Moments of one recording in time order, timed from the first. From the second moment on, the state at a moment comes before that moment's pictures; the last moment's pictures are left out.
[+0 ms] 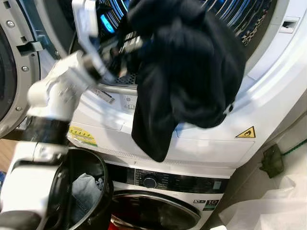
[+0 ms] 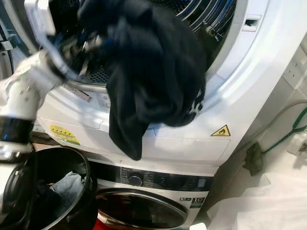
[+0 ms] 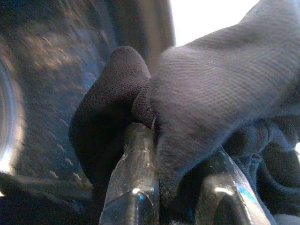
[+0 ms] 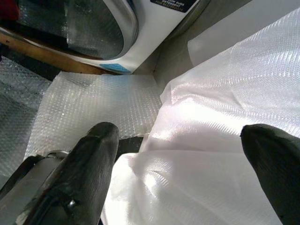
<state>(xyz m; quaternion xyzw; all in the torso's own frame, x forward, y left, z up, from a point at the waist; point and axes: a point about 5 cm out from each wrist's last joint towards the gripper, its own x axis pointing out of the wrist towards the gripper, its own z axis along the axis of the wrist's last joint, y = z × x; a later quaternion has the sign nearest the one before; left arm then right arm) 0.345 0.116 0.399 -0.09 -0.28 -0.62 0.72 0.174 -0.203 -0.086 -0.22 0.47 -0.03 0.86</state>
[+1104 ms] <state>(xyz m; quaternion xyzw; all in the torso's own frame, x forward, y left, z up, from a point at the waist) 0.403 0.101 0.431 -0.07 -0.29 -0.21 0.93 0.120 -0.223 -0.100 -0.21 0.50 -0.09 0.84</state>
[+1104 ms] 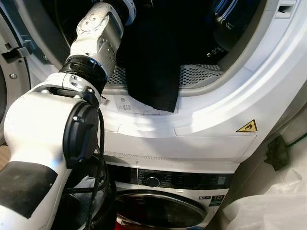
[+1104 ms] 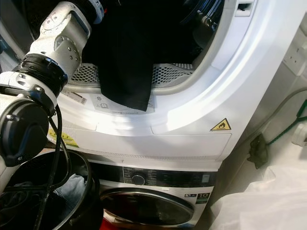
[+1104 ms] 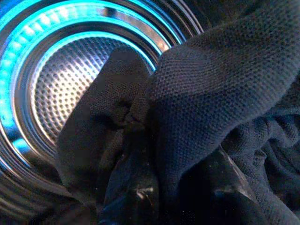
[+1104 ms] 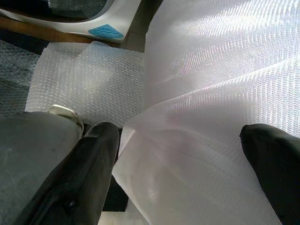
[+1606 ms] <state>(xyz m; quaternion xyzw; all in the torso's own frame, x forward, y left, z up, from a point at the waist) 0.407 0.078 0.394 0.05 -0.21 -0.34 0.91 0.123 -0.220 -0.100 -0.22 0.49 -0.07 0.84</state>
